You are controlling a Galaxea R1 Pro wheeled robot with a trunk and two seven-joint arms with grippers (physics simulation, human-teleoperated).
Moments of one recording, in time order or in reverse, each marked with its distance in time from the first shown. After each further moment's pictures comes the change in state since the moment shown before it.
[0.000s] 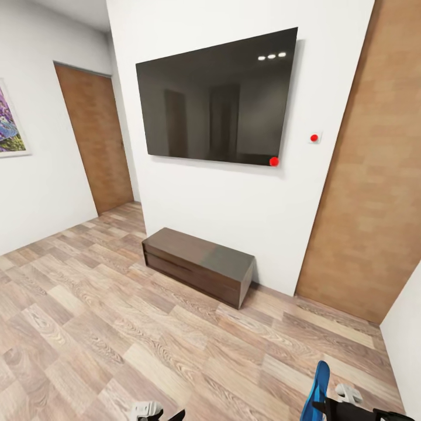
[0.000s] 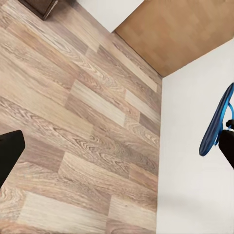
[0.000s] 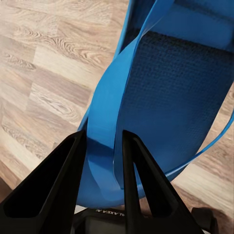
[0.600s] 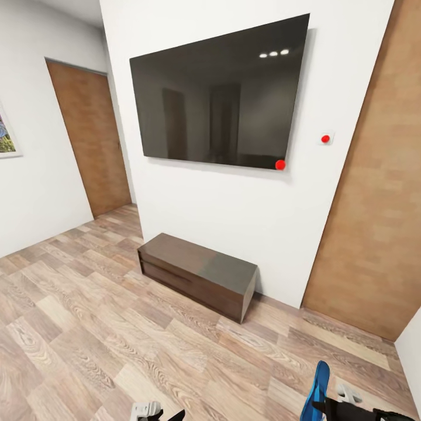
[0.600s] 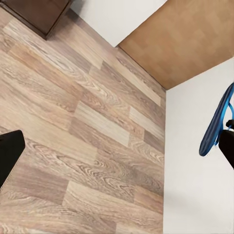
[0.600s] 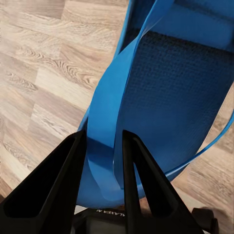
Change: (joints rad) left arm 0.000 0.000 0.000 0.000 0.000 0.000 0.000; right arm 0.000 0.000 0.001 0.000 -0.002 0.000 0.003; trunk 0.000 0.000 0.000
